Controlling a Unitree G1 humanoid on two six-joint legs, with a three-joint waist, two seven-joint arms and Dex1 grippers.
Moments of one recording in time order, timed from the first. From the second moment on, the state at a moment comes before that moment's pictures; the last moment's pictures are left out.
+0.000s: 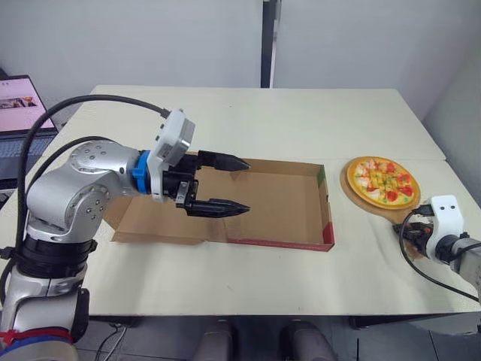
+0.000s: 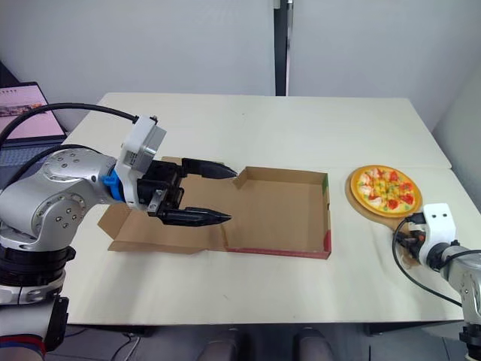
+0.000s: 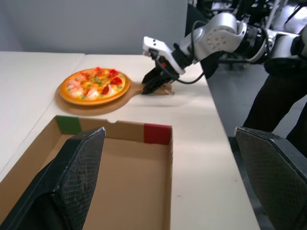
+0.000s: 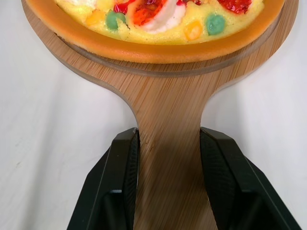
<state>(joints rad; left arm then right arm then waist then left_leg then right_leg) -0.69 0.83 0.00 -0.25 -0.74 0.72 -1.25 -0.08 -0.71 -0.38 -0.19 0.37 0.97 0.41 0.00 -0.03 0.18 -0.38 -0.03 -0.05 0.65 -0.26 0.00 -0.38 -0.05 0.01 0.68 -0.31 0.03</state>
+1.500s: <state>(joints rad) -0.54 1.02 0.12 -0.23 -0.70 0.71 -1.26 -0.49 -0.94 0.00 -0.22 0.29 0.77 0.75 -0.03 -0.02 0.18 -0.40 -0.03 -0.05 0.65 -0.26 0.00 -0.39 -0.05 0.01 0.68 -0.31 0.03</state>
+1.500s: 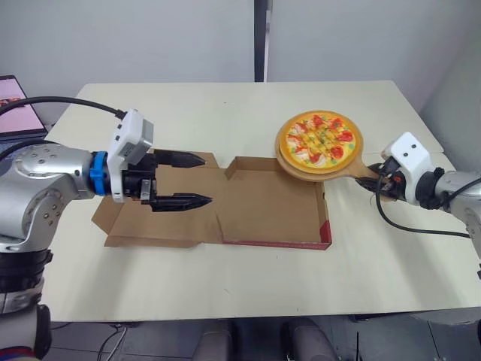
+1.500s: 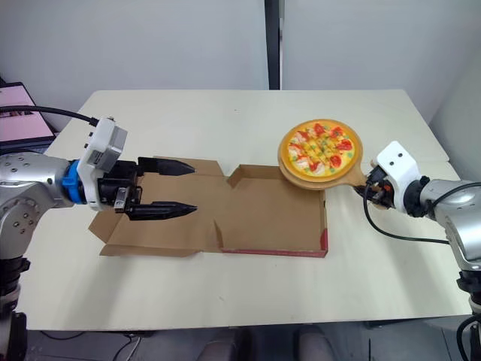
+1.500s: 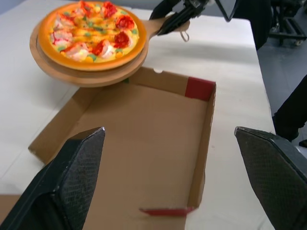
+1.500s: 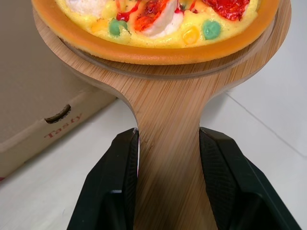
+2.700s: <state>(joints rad) -0.50 1.04 0.14 -0.26 -0.71 0.71 -1.26 -0.58 -0.97 0.08 0.04 -0.09 0.29 0.76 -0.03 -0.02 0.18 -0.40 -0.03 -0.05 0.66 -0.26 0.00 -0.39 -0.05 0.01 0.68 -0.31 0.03</state>
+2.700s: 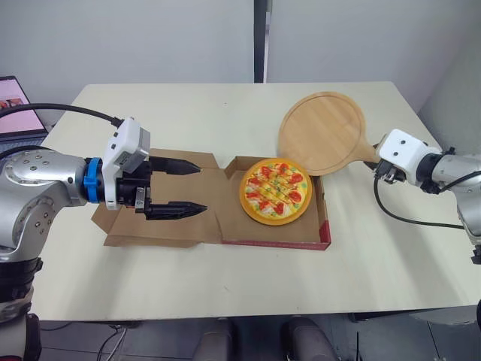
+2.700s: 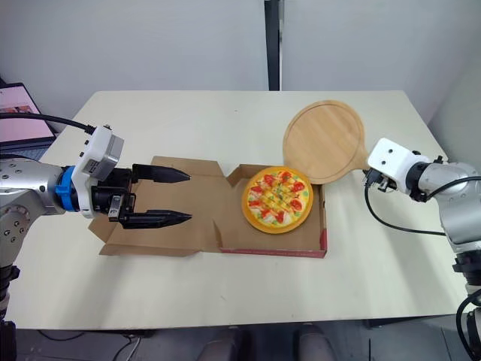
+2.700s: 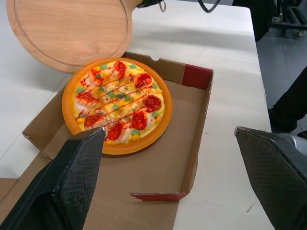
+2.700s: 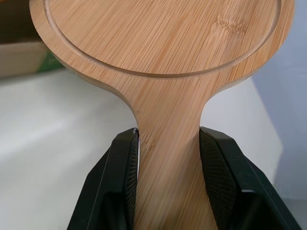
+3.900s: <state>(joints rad) -0.65 0.88 0.08 -0.33 -0.81 0.80 -1.18 -0.02 -0.67 -0.55 -0.39 0.20 0.94 0.57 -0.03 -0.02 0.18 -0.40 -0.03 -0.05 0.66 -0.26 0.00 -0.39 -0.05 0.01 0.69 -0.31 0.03</state>
